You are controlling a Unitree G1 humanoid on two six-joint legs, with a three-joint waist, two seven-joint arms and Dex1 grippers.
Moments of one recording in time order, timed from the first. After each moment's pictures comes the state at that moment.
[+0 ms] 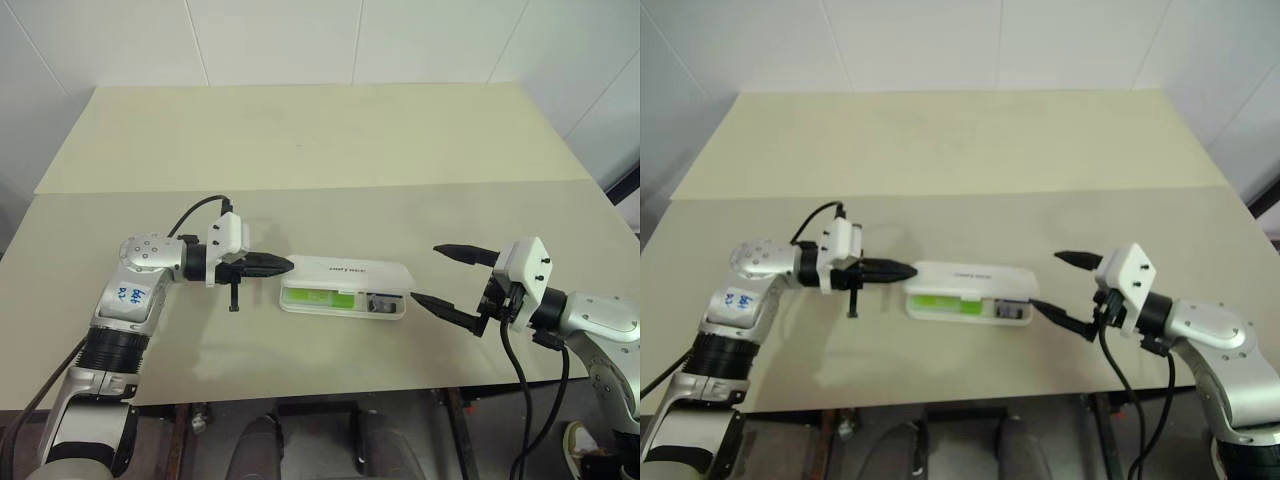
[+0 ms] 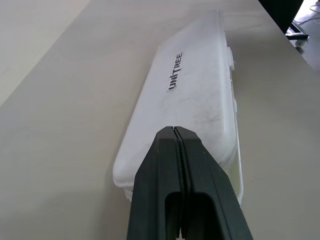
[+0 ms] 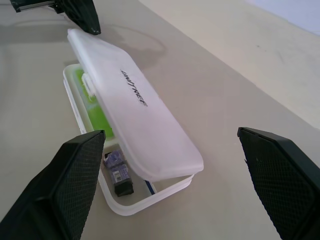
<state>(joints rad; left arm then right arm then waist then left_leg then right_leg) -0.57 0.63 -0.09 0.15 -0.27 0.12 -1.24 -0.07 -0.76 -0.20 -0.42 0.48 0.33 0.91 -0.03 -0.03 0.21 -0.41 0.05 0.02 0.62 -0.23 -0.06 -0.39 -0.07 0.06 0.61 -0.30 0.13</state>
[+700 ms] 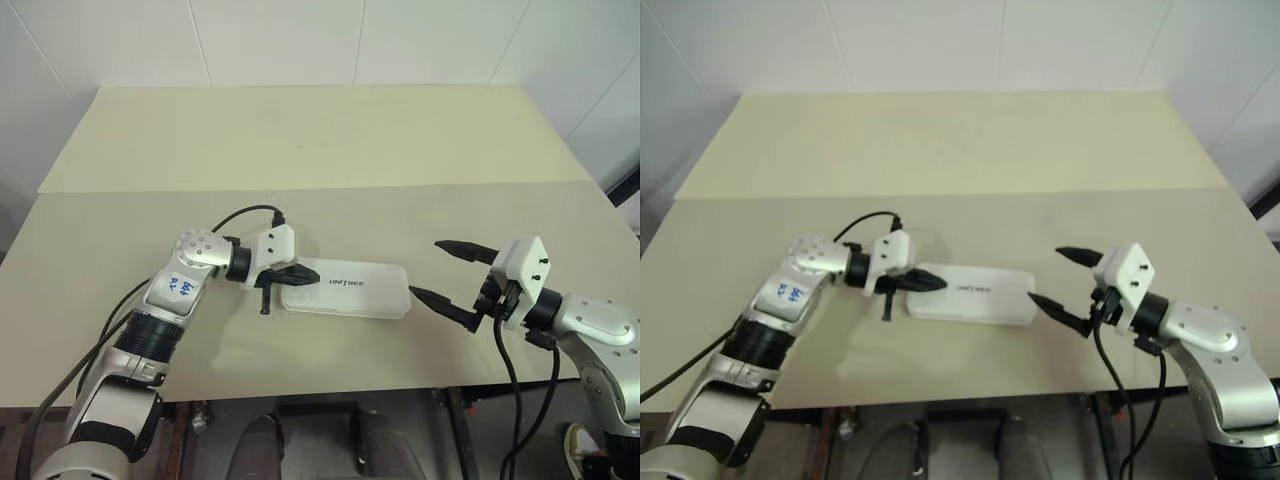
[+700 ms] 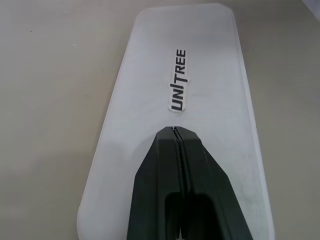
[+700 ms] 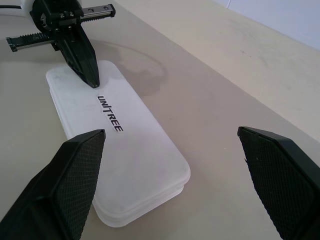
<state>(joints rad) -0.69 0.54 -0.27 0.17 -0.11 0.24 -1.16 -0.07 -0.71 -0.20 -0.42 0.46 0.31 0.86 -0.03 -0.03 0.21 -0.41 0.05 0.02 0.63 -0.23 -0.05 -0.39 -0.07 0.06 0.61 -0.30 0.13</state>
